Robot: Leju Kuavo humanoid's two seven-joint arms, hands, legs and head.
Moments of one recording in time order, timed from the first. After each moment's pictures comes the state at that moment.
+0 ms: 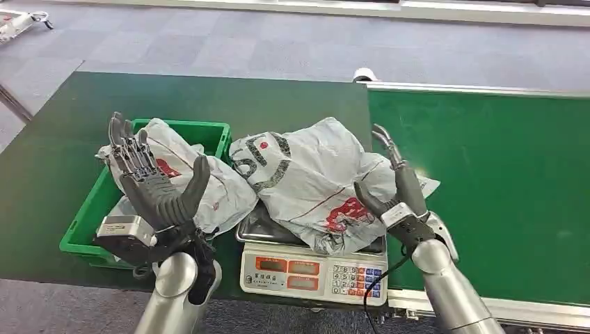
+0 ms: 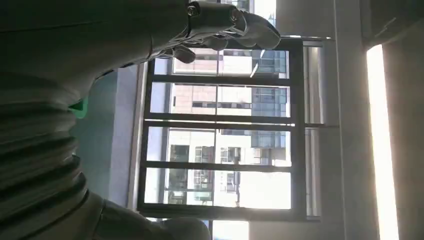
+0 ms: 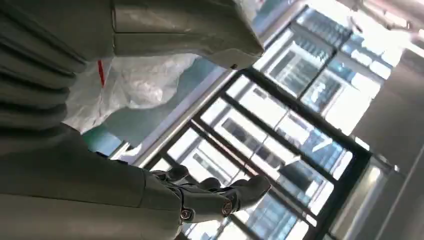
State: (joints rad) left arm -0.18 -0.19 -0.32 -1.50 -0.01 0.57 -0.70; right arm -0.37 -0.06 0.38 -1.26 0.24 -0.18 -0.70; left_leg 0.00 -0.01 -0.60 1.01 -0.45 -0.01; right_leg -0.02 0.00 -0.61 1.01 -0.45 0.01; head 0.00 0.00
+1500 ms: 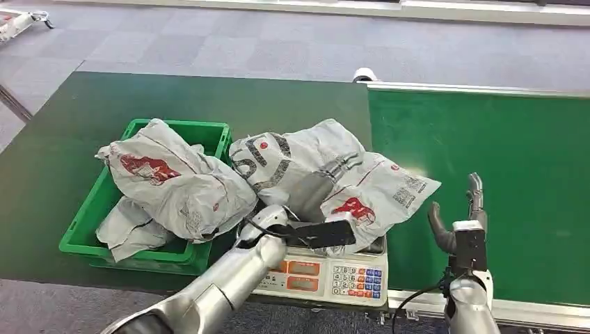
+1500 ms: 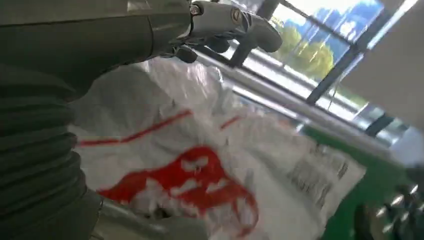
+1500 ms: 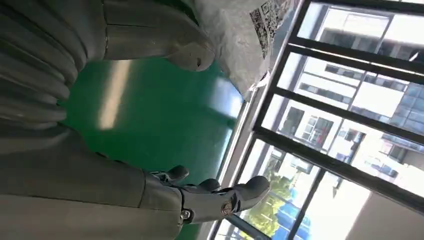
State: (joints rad) left arm -0.62 -0.32 -0.55 -0.54 -0.71 0.13 -0.50; right arm -0.22 -0.03 0.00 -1.07 0.14 -0.31 -0.70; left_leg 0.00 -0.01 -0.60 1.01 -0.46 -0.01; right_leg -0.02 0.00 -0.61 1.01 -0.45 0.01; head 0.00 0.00
